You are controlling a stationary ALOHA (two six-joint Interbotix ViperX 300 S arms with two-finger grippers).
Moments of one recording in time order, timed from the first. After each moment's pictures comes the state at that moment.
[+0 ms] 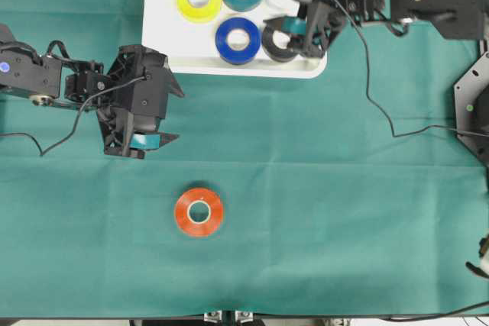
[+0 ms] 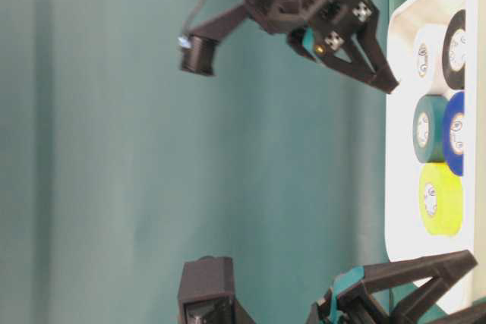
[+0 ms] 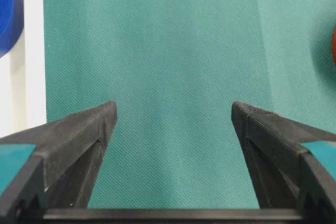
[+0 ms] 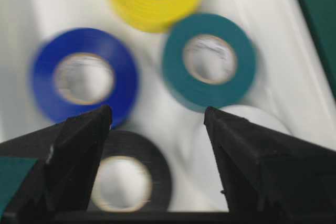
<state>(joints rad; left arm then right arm) -0.03 -0.07 0.83 -0.03 0.03 0.14 -0.32 -0.07 0.74 -0.68 0.01 0.73</state>
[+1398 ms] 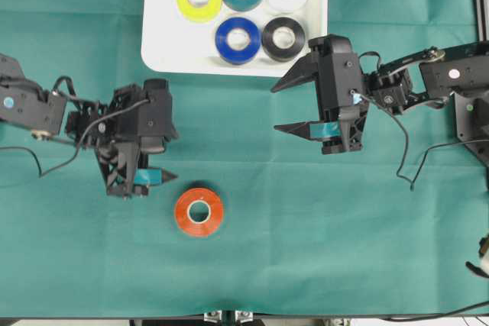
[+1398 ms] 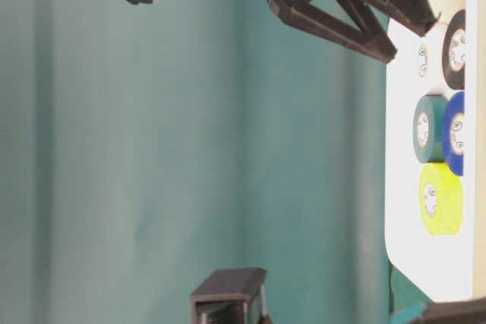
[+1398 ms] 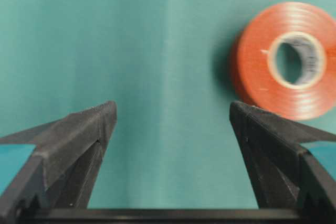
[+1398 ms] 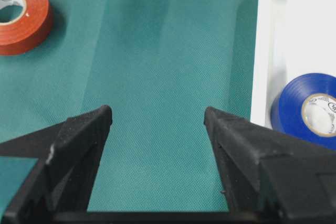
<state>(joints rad) -0.20 -0.02 0.81 -0.03 0.03 -0.25 0.00 -0.20 0.87 -0.68 -0.11 0.73</state>
